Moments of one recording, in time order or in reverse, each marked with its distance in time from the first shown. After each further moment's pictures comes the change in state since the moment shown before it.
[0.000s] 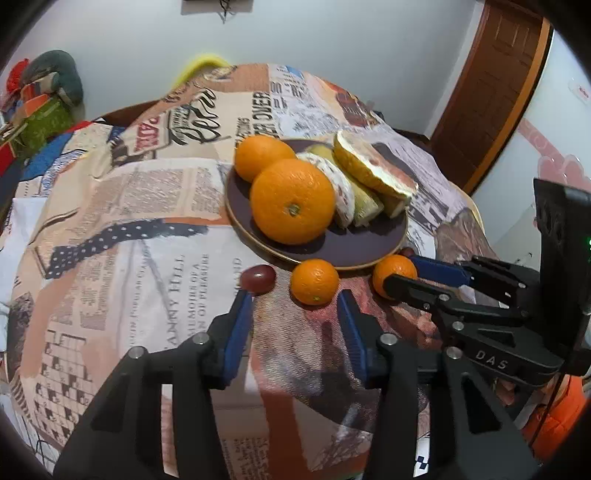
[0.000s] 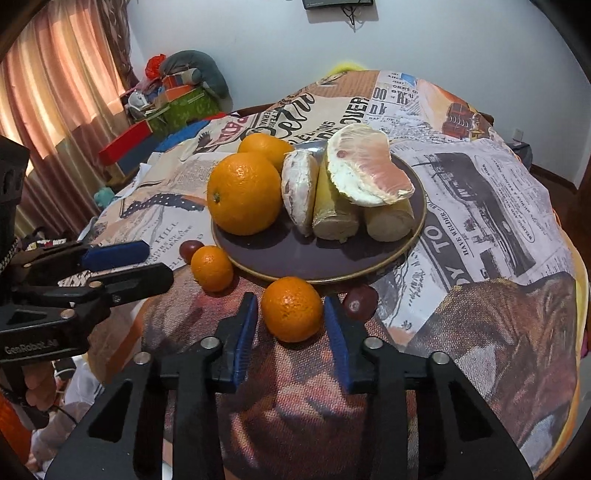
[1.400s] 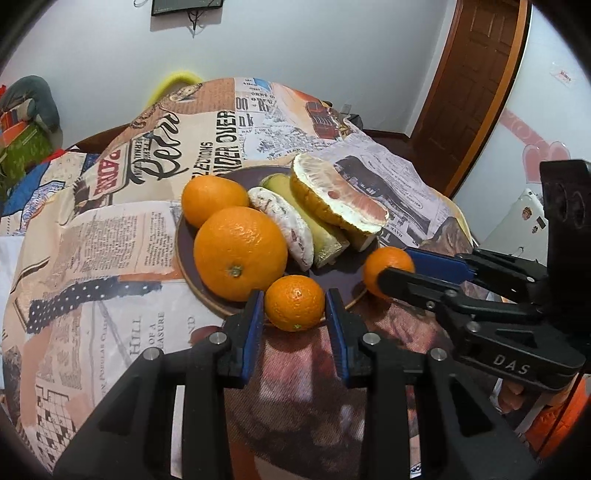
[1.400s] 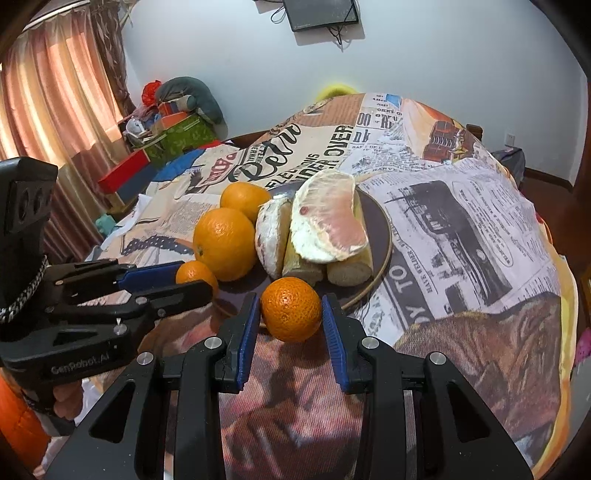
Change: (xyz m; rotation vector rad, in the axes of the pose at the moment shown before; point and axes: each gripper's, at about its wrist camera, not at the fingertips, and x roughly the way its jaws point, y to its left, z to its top) left arm 0.018 -0.030 0.036 0.079 -0.031 -0.043; right arm -0.019 -0.021 0.022 0.040 -0.082 0.000
